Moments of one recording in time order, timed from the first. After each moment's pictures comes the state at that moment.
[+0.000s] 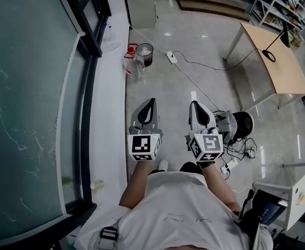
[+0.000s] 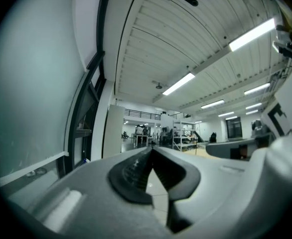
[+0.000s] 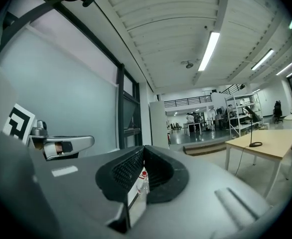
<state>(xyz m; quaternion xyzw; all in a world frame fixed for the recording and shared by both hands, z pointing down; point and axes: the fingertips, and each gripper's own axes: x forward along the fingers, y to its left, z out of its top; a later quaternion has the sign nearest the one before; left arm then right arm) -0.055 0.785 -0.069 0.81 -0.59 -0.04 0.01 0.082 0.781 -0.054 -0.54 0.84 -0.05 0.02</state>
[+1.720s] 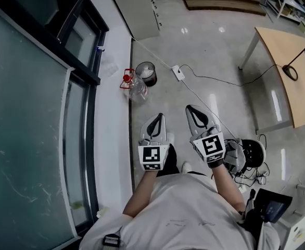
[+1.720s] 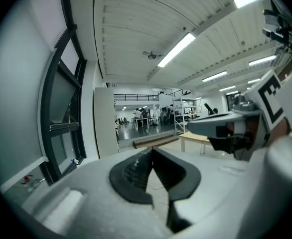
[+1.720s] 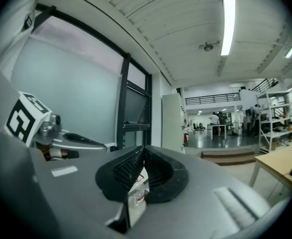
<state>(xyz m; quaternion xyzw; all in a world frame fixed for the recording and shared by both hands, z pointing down) 0.071 0.439 0.004 0.80 -0.60 0.09 0.01 0.159 0.422 -0.026 -0.41 0.91 0.00 -0.02</state>
